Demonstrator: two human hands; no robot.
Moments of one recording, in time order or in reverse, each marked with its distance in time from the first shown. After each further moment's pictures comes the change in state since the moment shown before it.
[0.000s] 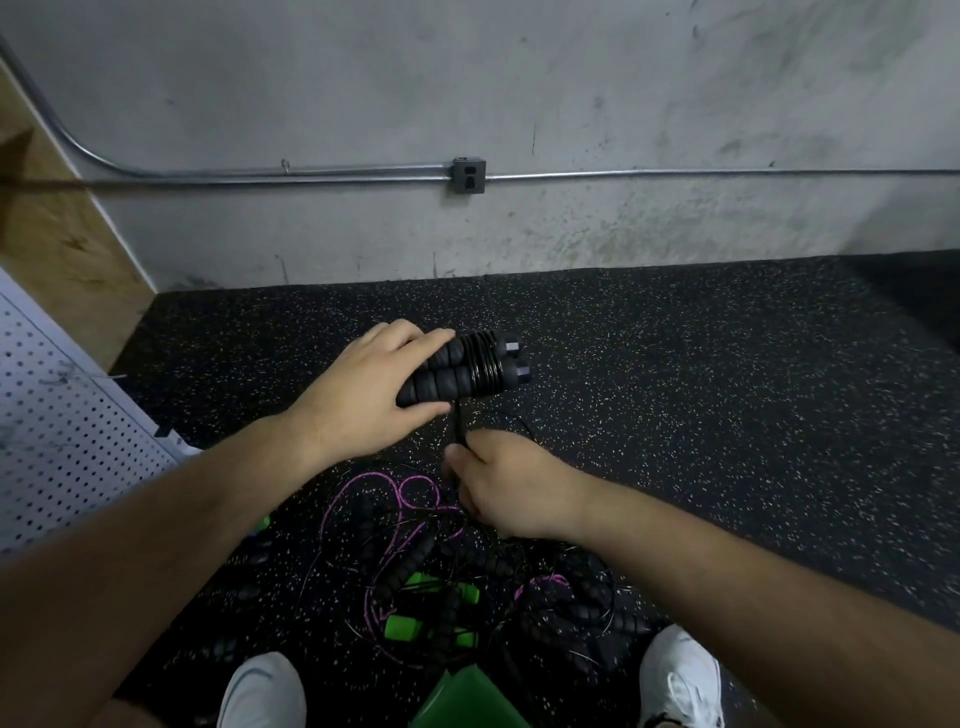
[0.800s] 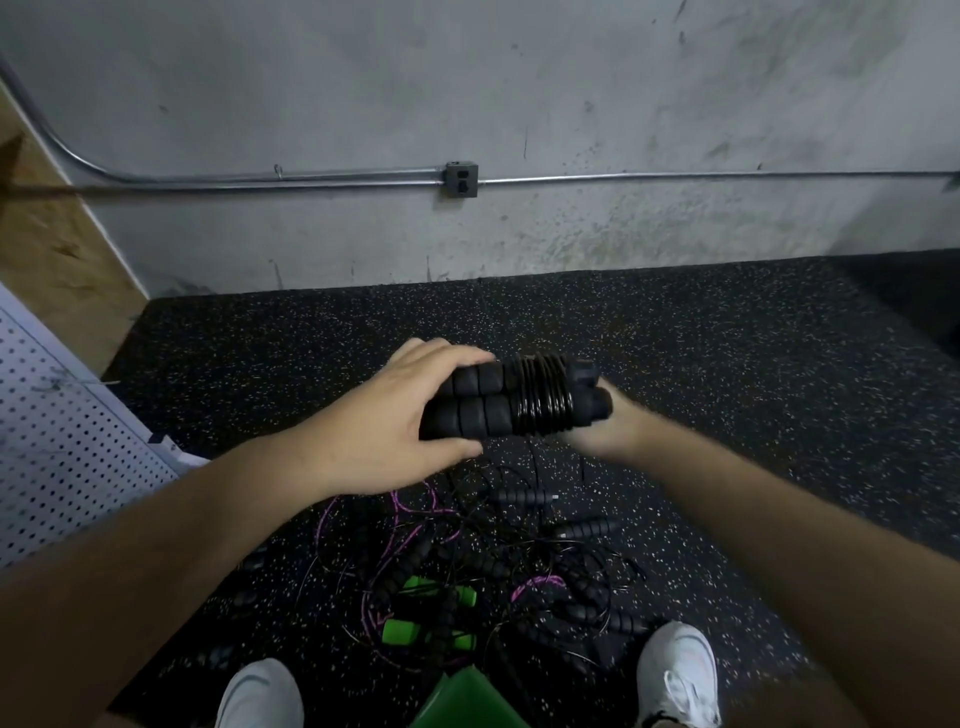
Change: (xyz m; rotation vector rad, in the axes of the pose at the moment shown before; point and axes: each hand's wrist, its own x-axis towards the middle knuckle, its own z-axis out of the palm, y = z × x) left_hand -0.017 0.048 -0.025 -0.324 -0.112 0.105; right_hand 0.000 0.029 -0.072 0.314 0.080 -0.065
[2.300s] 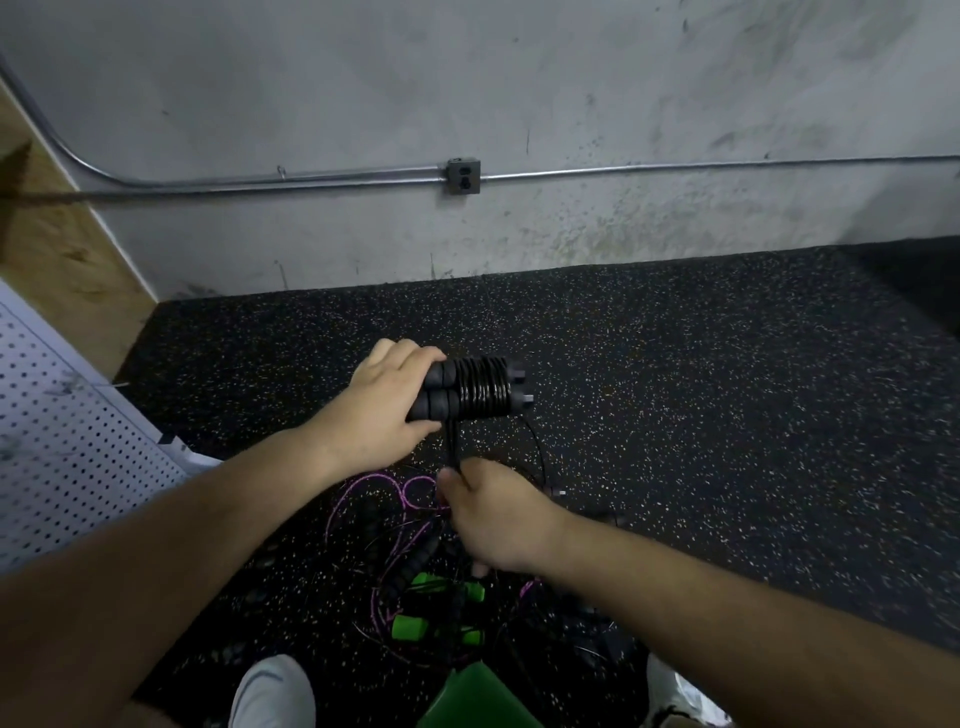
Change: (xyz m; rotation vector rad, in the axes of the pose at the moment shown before) left_hand 0.013 -0.048 0.020 0.298 0.054 -0.178; right_hand -0.024 0.000 0.100 -0.367 -0.078 0.011
